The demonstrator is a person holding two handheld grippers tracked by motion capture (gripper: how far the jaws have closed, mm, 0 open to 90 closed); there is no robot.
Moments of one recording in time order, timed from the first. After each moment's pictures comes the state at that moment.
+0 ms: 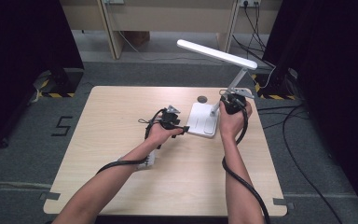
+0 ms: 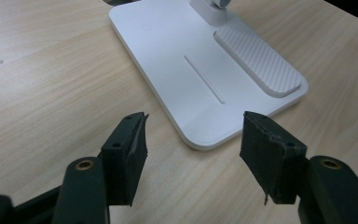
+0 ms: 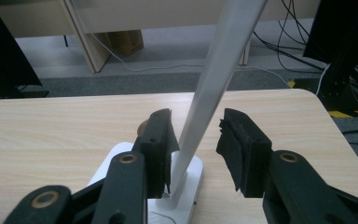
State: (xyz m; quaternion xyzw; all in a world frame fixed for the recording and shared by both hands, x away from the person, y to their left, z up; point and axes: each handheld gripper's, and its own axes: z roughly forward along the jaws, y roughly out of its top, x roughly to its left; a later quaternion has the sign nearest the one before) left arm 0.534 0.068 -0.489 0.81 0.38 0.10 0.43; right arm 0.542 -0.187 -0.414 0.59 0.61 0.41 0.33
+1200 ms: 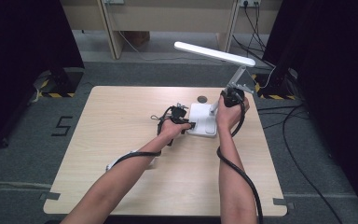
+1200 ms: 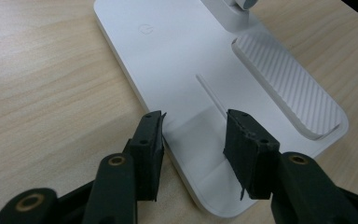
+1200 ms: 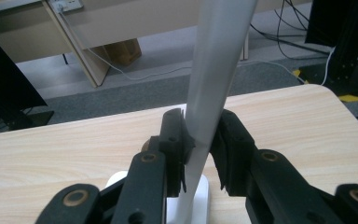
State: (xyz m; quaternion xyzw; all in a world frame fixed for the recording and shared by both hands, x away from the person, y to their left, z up) left arm 0.564 0.034 -0.503 0.79 0.44 0.07 0.41; right arm 0.570 -0.185 -0.416 0.63 0.57 0.43 0.30
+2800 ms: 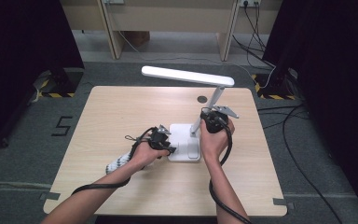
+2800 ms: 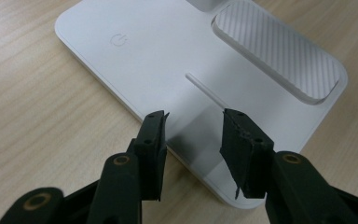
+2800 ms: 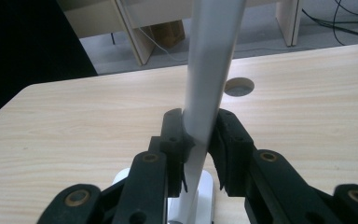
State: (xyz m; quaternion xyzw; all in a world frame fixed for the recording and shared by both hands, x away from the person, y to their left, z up) left arm 0.453 0.105 -0.490 0.86 0.37 0.08 0.35; right arm 0.466 -0.121 -0.418 0.59 0.61 0.46 0.25
